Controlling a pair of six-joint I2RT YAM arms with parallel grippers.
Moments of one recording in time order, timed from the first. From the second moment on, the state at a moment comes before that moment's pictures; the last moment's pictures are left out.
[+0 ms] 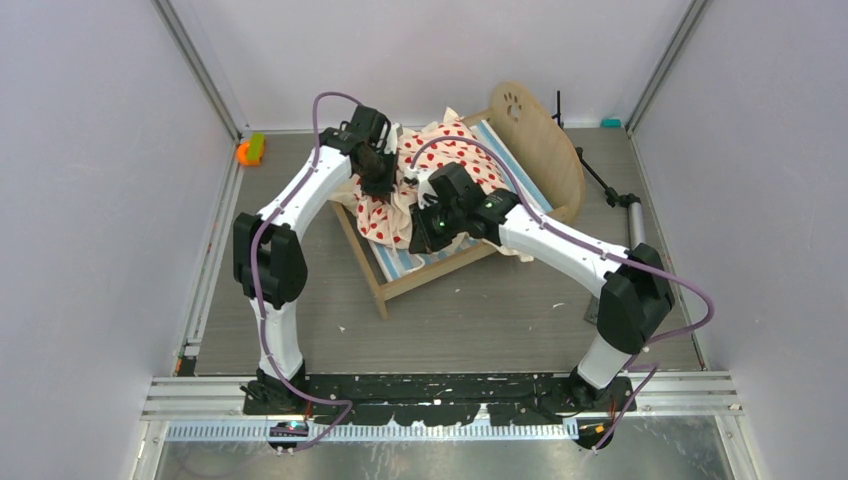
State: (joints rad) left arm -0.39 1.97 1.86 -0.92 0.20 -0.21; right arm 0.78 1.66 1.40 -0.52 -0.30 0.30
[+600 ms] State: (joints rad) left arm -0.39 1.97 1.86 -0.92 0.19 -0.21; right arm 0.77 1.75 1.46 -0.60 -0.23 0.17
